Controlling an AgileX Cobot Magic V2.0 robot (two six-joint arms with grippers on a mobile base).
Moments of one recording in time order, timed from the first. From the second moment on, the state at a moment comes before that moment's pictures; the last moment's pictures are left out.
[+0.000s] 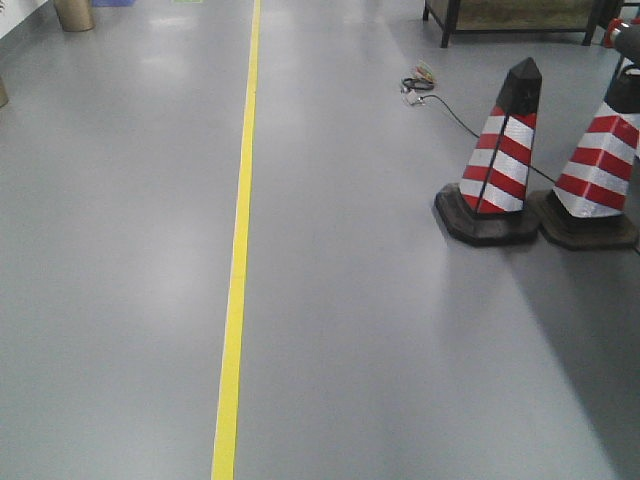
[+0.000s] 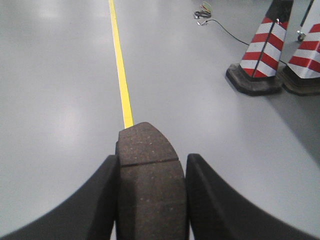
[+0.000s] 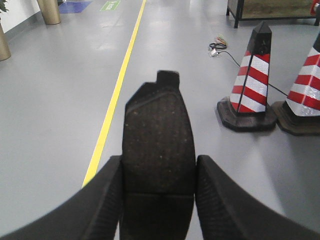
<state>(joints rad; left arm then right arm) -0.11 0.44 -0.46 -0.02 0.51 -0.04 0.14 0.39 -0.47 -0.12 0.48 0.16</state>
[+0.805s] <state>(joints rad) -0.11 0.44 -0.46 -0.02 0.51 -0.04 0.14 0.39 -0.47 -0.12 0.48 0.16</state>
